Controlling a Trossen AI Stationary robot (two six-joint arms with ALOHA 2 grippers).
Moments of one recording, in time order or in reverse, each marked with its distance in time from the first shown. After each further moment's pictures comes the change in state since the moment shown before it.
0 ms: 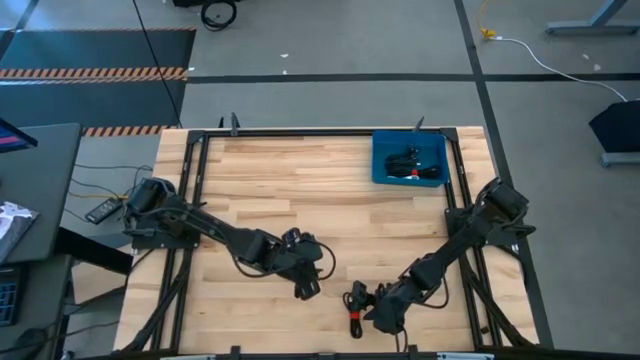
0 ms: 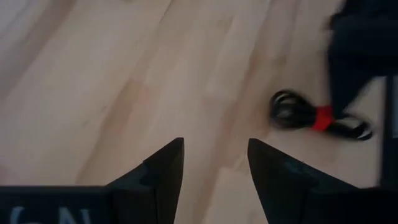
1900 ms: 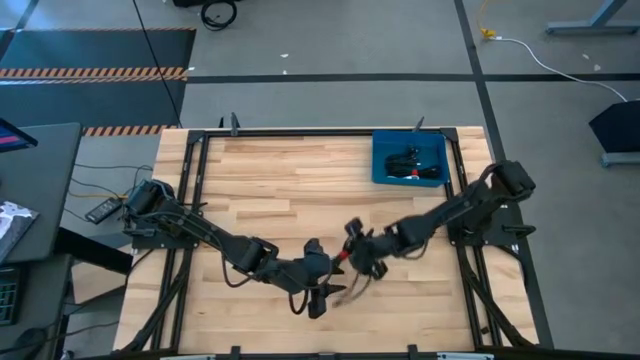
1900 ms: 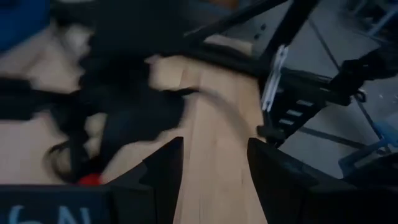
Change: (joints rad) left arm -0.051 0.000 0.001 0.469 -0.033 0.182; right arm -0.345 -0.168 -0.004 -0.337 0.096 0.238
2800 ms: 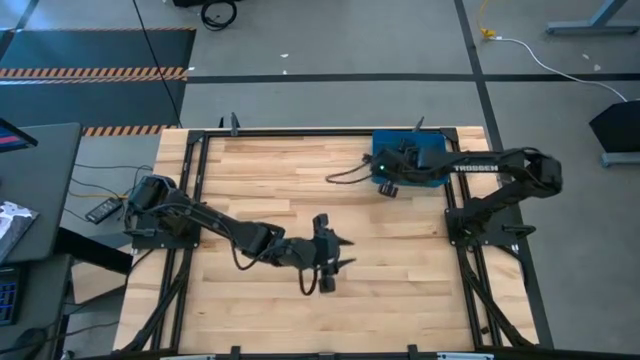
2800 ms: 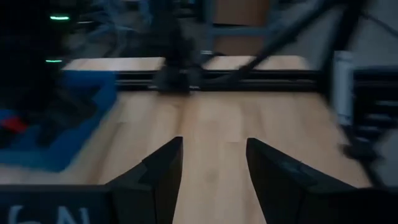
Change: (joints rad) left arm 0.127 0.001 0.000 0.086 -0.085 0.389; right arm -0.652 -0.296 0.002 -0.480 0.233 0.277
